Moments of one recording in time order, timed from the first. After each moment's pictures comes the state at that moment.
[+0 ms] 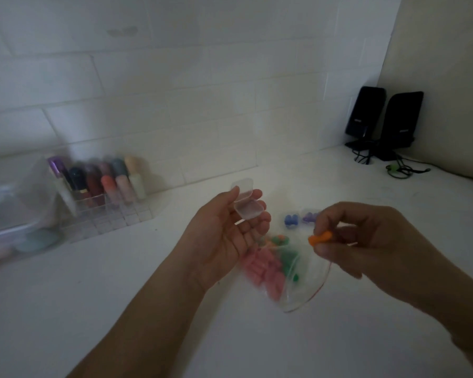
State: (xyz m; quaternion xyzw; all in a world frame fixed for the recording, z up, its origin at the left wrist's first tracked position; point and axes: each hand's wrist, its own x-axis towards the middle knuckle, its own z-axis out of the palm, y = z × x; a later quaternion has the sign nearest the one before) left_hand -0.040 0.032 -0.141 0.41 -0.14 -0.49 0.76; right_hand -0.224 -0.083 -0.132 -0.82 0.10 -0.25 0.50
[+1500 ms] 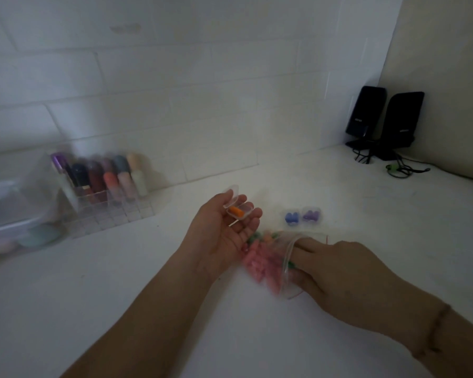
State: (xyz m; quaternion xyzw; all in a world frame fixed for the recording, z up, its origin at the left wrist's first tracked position) left_hand -0.029 0.022 -0.156 0.43 -0.06 -0.45 0.78; right_hand -0.207 -0.071 -0.177 -0.99 0.10 -0.13 -0.01
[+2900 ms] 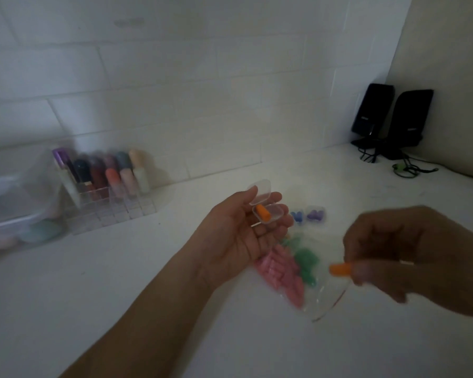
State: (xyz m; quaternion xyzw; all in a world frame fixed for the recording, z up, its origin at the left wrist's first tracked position) left_hand -0.045 0.032 -0.142 0.40 -0.17 -0.55 0.72; right_hand -0.249 -0.088 -0.108 -0.88 0.06 -0.14 0.46
